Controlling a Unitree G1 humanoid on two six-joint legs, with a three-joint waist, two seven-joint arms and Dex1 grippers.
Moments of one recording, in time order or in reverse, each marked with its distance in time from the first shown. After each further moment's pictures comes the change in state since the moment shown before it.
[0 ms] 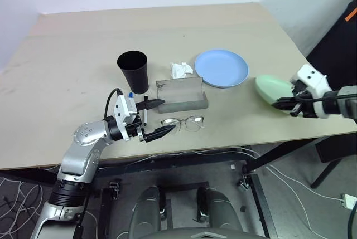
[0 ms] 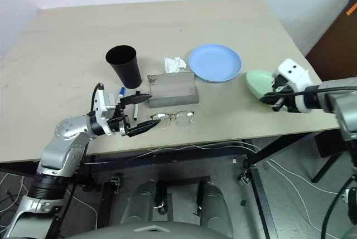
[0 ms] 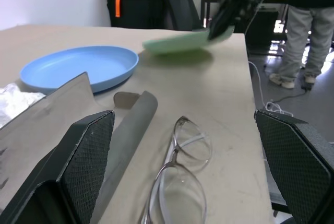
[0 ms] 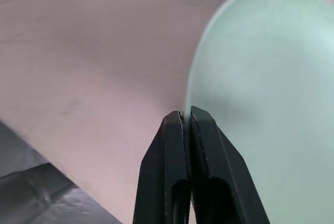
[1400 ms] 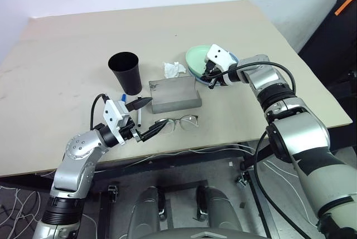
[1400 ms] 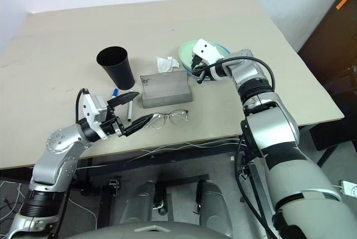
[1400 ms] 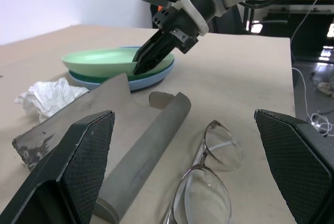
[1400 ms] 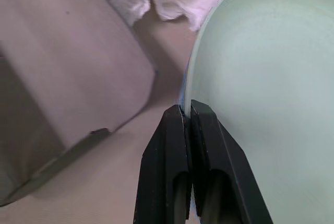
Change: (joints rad) left arm 0.142 -0.013 0.058 -0.134 0.015 -0.011 0.201; right arm -0.725 0.766 0.253 1.110 -0.428 -0.694 -0.097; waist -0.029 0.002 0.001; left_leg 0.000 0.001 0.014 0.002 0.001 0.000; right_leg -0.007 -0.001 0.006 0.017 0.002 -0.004
